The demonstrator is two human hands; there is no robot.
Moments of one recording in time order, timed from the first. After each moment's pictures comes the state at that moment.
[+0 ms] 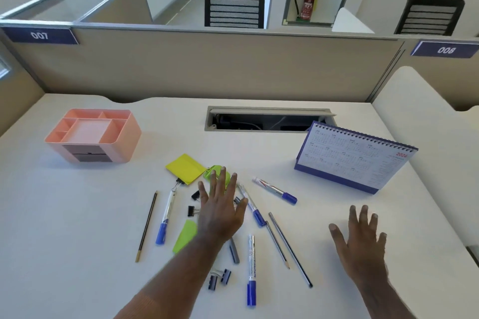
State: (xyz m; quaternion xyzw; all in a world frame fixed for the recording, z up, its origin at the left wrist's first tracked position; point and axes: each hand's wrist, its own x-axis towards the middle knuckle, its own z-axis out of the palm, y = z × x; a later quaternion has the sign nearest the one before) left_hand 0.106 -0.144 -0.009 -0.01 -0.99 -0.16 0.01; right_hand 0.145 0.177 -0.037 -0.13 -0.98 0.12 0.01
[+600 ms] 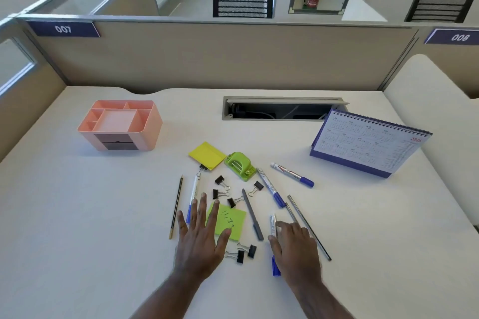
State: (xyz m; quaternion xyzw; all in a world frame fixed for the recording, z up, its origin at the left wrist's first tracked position) left_hand 0.229 -0.233 -0.030 0.01 -0.99 -0.12 -0.02; right_hand 0.216 0.000 -0.027 0.02 -0.99 0.12 -0.03
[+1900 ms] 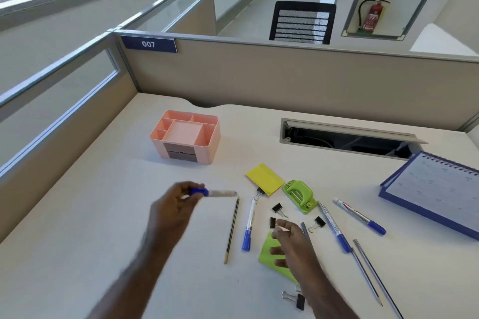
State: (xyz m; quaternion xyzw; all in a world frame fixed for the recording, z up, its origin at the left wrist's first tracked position) left_hand 0.198 -0.404 0.078 0.18 -0.79 -0.55 0.19; right_hand 0.164 -0.149 0.037 -0.13 -0.71 0.64 -0.24
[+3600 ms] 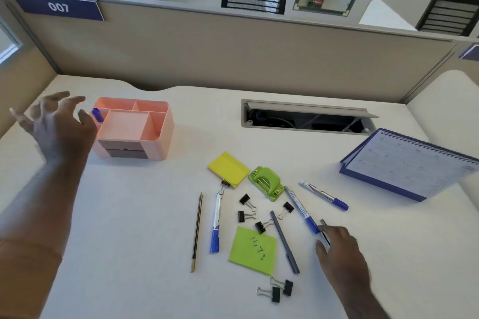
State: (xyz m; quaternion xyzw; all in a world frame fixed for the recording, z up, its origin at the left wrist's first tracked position) left_hand 0.021 -0.567 0.071 0.26 -0.90 -0.14 0.32; right_hand 0.156 -0.018 -0.008 -0.11 -0.99 0.11 -0.04
